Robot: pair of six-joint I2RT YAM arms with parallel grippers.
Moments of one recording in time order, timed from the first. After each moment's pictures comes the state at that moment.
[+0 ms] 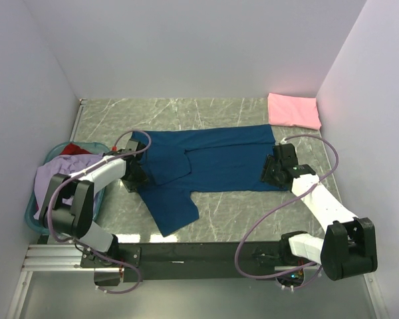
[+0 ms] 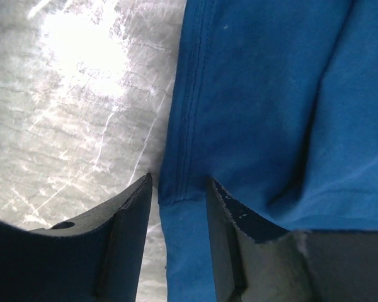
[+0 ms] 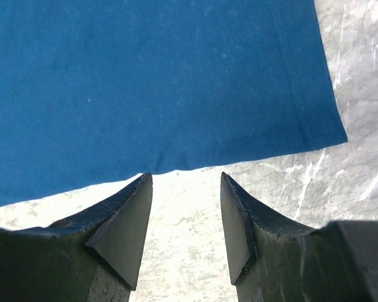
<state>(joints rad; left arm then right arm) -0.28 1.52 0.85 -0.63 -0.20 -0.85 0.17 1.16 0.71 -0.53 0.09 0.48</state>
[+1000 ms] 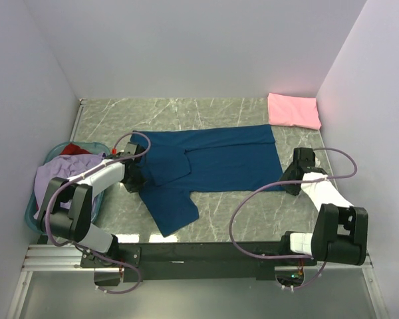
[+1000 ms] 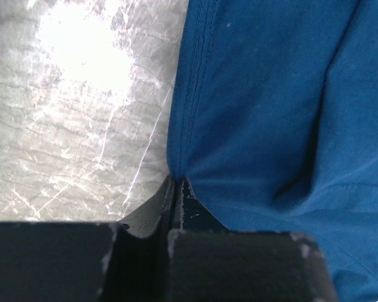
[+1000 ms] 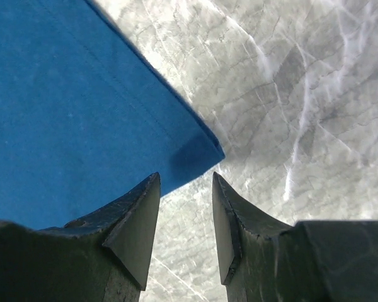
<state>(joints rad) -0.28 1.49 0.80 -0.59 -0.19 -0.83 -0.13 1.26 0.64 -0.49 0.10 0.56</state>
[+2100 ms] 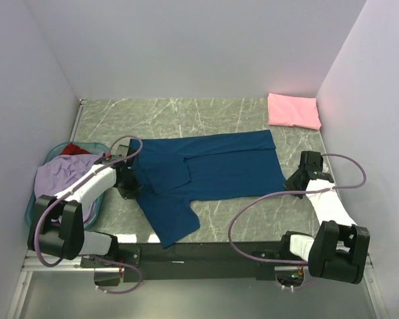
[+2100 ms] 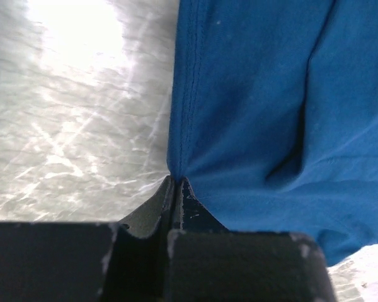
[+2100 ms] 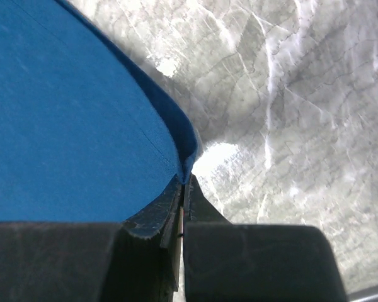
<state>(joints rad) -0.25 1.34 0.76 -0.75 -0.08 -0.81 -0.19 1.13 0.61 -0.57 0.08 0.63</state>
